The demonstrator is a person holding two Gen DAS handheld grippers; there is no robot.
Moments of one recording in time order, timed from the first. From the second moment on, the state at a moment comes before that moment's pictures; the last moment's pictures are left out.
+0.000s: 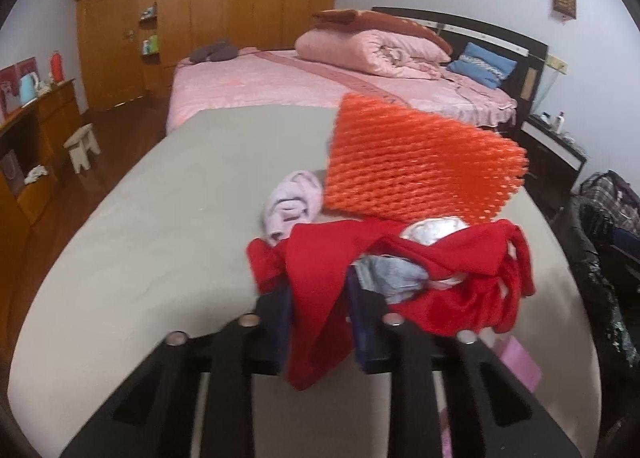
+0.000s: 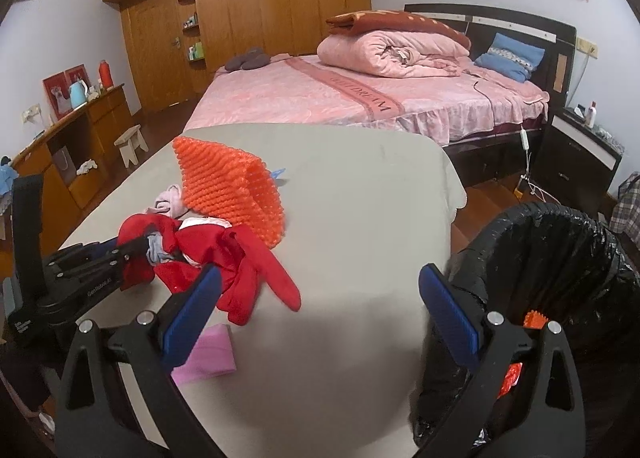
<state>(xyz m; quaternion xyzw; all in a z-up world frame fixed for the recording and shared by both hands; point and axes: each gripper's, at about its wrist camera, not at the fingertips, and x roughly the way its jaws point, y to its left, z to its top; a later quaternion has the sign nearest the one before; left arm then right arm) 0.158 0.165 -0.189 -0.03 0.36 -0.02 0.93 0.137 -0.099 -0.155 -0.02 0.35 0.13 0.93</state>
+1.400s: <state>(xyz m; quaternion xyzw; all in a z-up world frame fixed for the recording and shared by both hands) 0.134 0.195 -0.135 -0.07 0.30 0.00 0.95 0.136 -0.072 -0.135 -0.02 0.33 0.16 0.93</state>
